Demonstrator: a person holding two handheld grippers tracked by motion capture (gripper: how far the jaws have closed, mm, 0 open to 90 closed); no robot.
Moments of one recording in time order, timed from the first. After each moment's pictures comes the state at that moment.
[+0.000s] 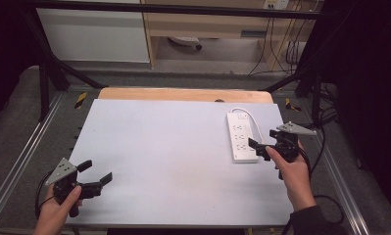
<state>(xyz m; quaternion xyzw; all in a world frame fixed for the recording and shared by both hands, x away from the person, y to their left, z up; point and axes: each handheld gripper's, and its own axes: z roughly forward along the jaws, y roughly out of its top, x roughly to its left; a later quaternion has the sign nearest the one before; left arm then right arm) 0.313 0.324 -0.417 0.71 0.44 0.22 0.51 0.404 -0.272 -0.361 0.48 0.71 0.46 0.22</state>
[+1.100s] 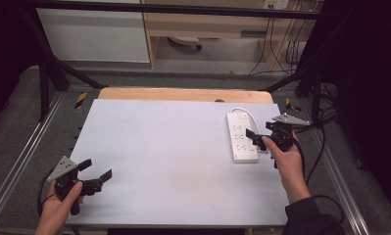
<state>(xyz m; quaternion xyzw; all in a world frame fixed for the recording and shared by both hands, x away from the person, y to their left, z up) 0.323 0.327 -0.424 0.70 0.46 0.22 0.50 0.441 -0.271 -0.368 0.48 0.70 0.47 0.23</state>
